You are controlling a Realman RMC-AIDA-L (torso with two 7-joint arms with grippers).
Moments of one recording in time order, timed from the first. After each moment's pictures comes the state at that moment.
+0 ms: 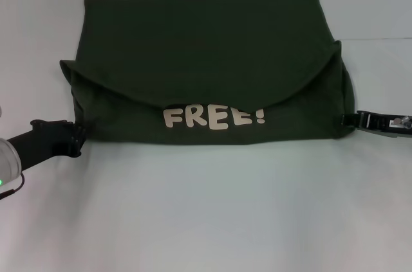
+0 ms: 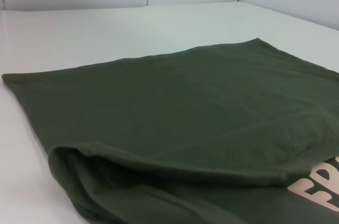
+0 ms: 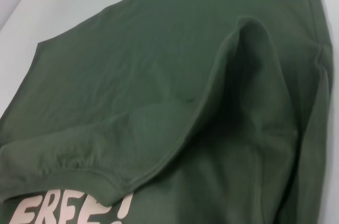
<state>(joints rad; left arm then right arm) -0.46 -2.15 0.67 0.64 1.93 0.96 -1.33 0.61 2.01 -0.65 -0.50 -2.19 -1.01 2.13</state>
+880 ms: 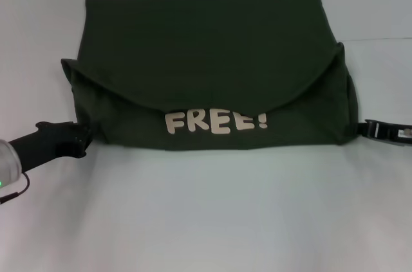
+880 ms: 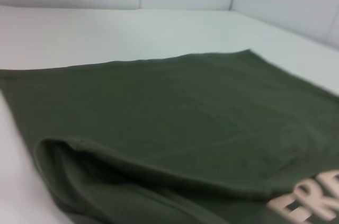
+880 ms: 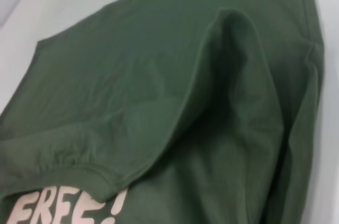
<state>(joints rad) -0.44 -2.15 0.67 0.67 1.94 1.05 -1.43 0.56 2.01 -0.63 -0.52 -2.15 -1.05 2.07</state>
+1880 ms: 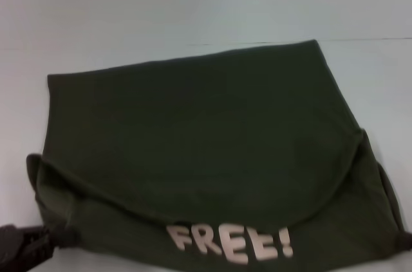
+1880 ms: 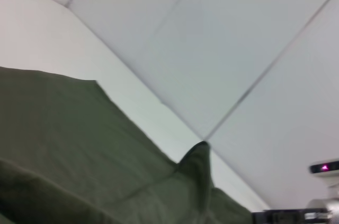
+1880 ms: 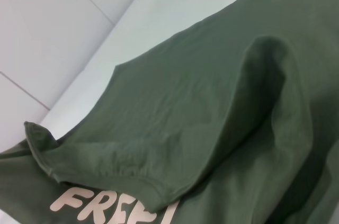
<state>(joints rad) -0.18 -2.03 0.58 0.71 1.94 1.91 -1.62 0.16 2.02 -0.47 -0.65 -2.11 -1.67 1.65</state>
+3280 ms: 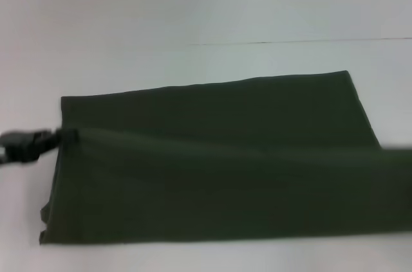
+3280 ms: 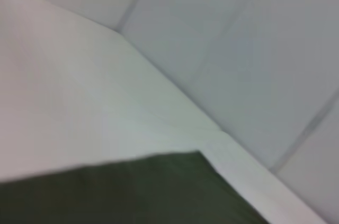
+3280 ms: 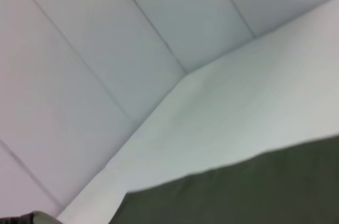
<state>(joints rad) -0.45 -1.95 0.47 0.59 2.02 1.63 -1.71 0.32 1.99 -0.01 -0.63 -2.23 -1.81 1.58</state>
